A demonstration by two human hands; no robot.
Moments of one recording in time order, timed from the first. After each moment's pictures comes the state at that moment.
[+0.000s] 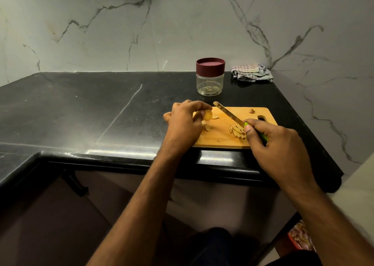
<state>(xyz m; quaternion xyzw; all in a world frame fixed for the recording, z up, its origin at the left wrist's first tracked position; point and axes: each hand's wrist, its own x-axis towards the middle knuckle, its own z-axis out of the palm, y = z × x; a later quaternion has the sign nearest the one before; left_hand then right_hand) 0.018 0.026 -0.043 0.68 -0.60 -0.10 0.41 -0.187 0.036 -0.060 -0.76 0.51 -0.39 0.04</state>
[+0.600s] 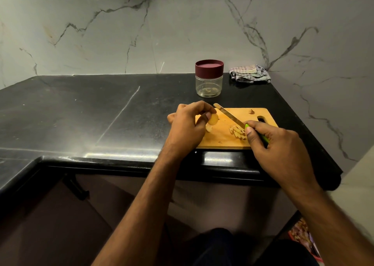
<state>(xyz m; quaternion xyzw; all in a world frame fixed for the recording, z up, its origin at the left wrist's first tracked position) 0.020 0.034 -0.044 0.61 -0.64 -0.12 0.45 -0.186 0.043 -0.058 -0.76 0.51 -0.39 0.04</state>
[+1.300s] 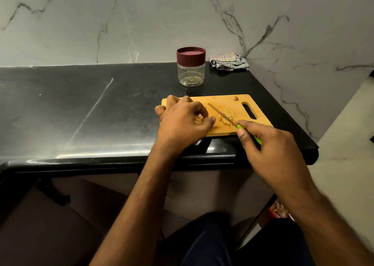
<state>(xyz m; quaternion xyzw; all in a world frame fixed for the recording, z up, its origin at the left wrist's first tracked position) 0.019 0.038 -0.053 0.63 -0.70 -0.02 0.32 -0.179 0.089 -0.059 -0.74 0.57 -0.36 0.05</state>
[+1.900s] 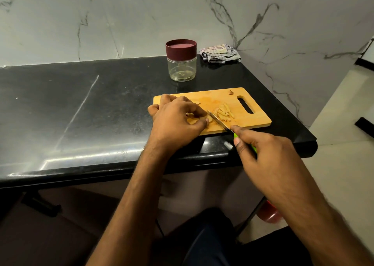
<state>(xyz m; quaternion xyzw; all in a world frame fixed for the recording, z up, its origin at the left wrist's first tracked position) 0.029 0.036 -0.052 0.60 -0.73 -0.09 0.33 -0.165 0.112 -0.054 -0.72 0.62 -0.31 0.10</state>
